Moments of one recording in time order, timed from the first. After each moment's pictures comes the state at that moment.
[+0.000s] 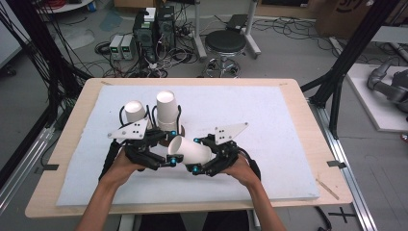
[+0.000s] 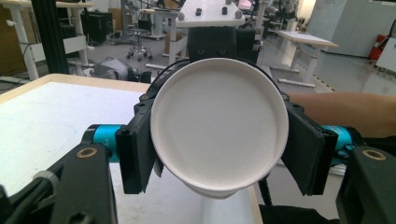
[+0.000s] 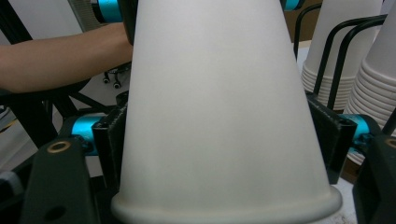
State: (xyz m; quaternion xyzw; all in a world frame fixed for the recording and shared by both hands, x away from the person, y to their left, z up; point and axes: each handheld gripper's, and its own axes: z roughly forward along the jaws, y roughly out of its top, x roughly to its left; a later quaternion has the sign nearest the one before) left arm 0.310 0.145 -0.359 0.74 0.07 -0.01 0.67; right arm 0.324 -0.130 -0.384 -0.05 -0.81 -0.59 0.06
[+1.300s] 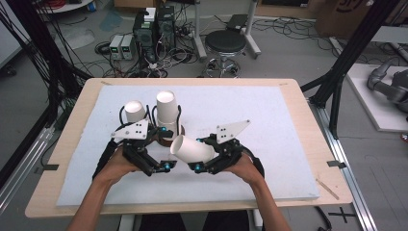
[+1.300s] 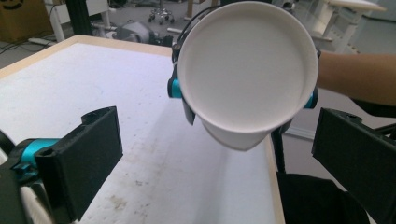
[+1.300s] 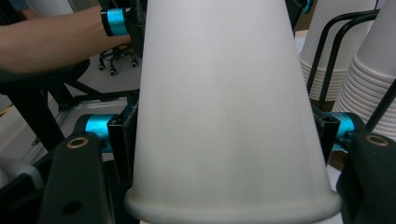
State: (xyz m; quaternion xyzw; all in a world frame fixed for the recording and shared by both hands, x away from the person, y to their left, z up) left arm 0.308 0.152 -0.355 0.79 0.11 0.03 0.60; right arm 0.323 -0.136 -0.373 -0.05 -0.82 -0.56 0.05
